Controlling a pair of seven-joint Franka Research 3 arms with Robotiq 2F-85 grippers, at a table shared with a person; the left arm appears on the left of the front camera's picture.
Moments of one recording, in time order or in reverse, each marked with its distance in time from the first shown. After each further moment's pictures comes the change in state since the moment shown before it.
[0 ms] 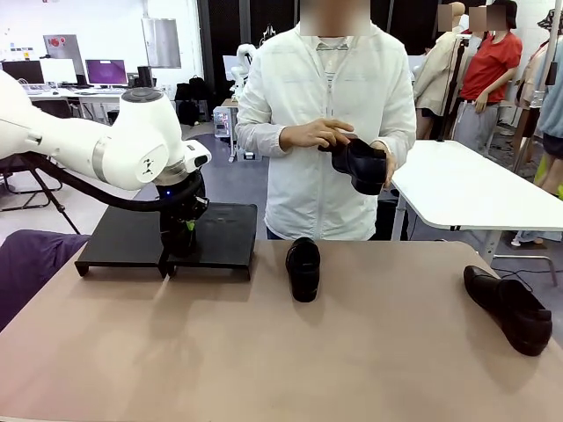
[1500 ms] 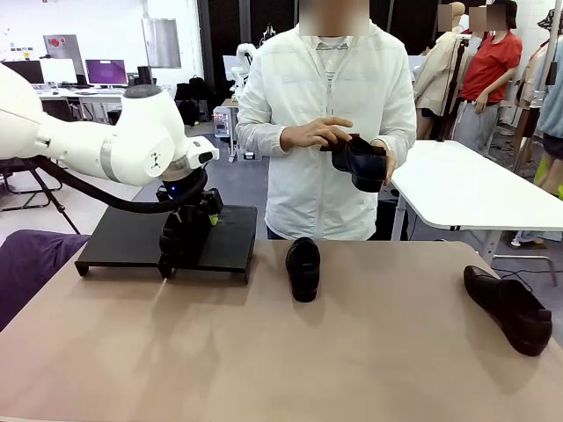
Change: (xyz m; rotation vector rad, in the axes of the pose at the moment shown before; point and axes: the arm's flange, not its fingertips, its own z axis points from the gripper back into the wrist) left arm -0.002 -0.017 0.024 -0.149 0.008 -0.180; right arm 0.000 0.000 0.000 0.000 0.001 0.000
